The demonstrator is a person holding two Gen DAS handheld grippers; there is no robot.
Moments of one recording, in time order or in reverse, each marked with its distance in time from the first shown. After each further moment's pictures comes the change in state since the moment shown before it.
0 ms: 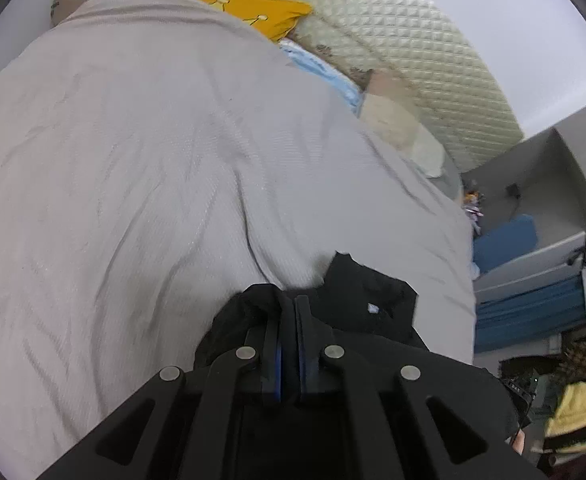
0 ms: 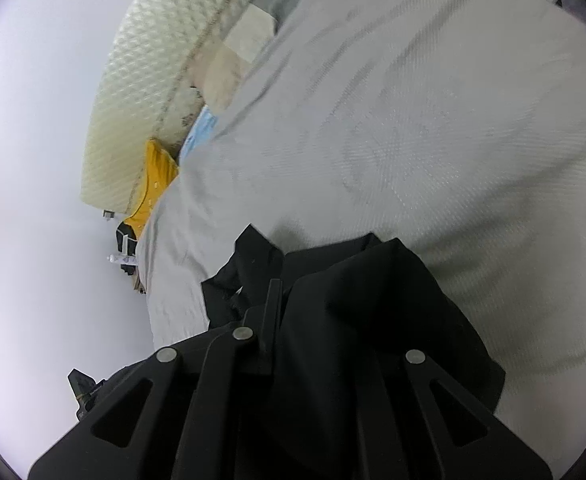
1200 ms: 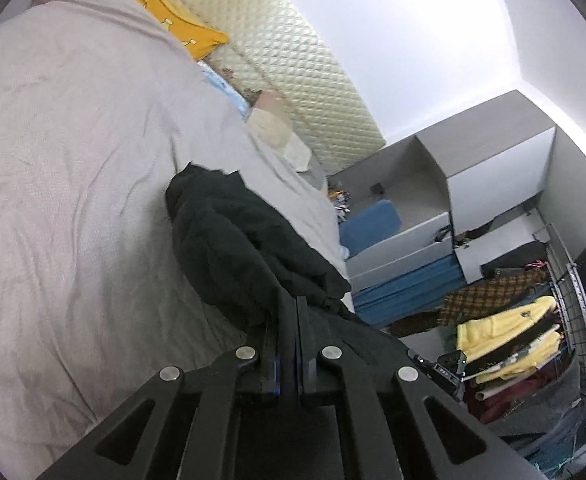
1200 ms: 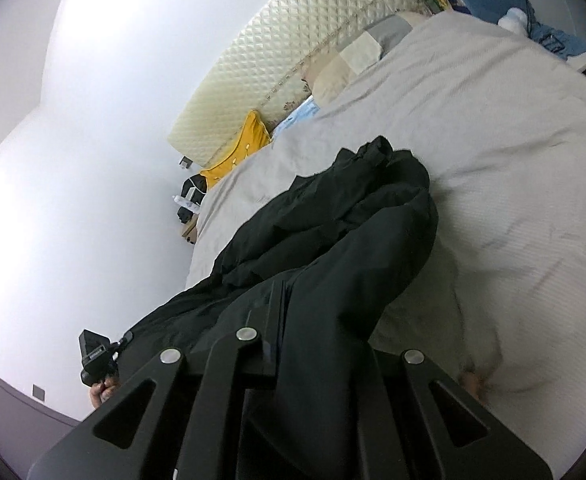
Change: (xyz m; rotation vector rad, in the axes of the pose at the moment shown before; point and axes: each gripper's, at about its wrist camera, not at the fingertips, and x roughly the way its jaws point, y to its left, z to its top) left arm -0.215 0.097 -0.226 0.053 -0.108 -0.518; right arm -0.189 0.026 -0.241 -0.341 -0.099 0.173
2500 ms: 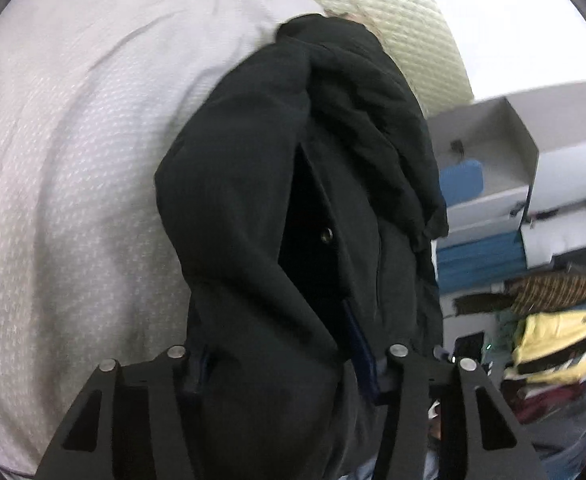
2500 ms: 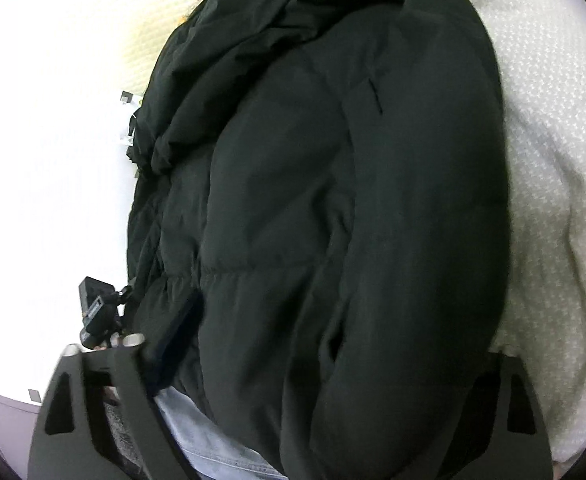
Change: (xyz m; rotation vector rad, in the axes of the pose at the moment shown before) left arm 0.236 0.171 0.013 -0.068 0.241 0.184; right arm 0.247 -0.114 -0.048 0.129 0.327 -0.069
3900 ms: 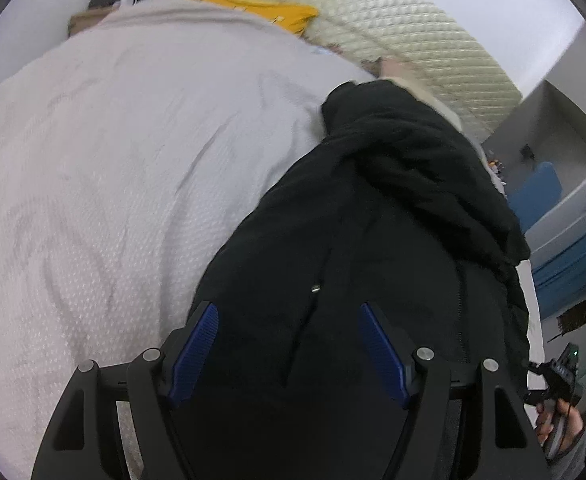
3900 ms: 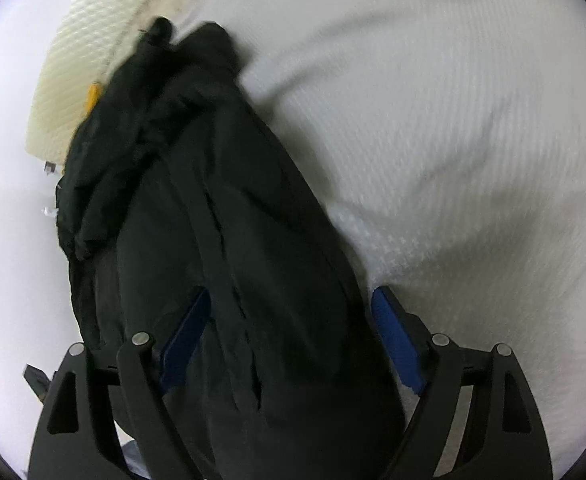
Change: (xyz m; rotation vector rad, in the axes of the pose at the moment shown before) left arm -0.040 -0.020 -0.006 0.111 -0.244 0.414; right arm -0.052 -0.068 0.019 0.222 -0.118 -0.270
